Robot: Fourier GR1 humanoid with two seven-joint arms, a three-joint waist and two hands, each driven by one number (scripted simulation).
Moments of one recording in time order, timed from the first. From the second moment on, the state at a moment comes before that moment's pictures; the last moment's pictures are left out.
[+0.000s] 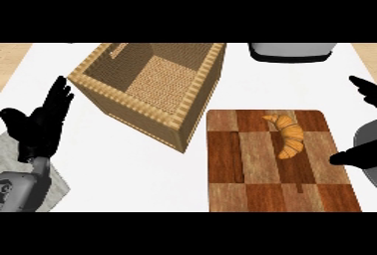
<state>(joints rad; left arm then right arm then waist) -0.20 0.44 -0.10 -1.44 0.24 0.28 0.11 -0.22 -0.60 -0.09 -1.79 0.13 0.34 0.73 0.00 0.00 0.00</state>
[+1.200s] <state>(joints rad) -0.16 0.32 0.01 -1.50 0.10 0.18 0.15 -0.11 -0.33 -0.04 -1.69 0.46 0.20 0.42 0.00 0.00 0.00</state>
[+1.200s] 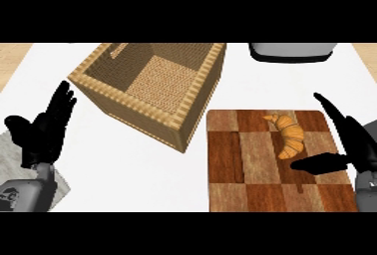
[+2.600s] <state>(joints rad) -0.20 0.24 0.11 -1.50 0.00 0.09 0.18 -0.18 -0.25 -0.06 -1.40 0.66 0.15 0.29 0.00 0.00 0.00</state>
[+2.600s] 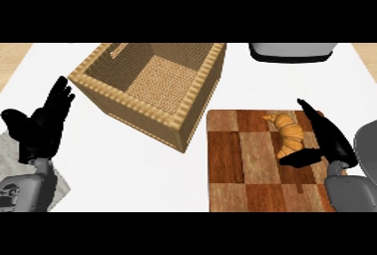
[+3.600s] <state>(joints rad) -0.20 0.21 0.11 -1.48 -0.02 0.08 0.16 -0.26 -0.21 0.07 -1.29 0.75 0.18 0.20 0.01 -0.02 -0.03</state>
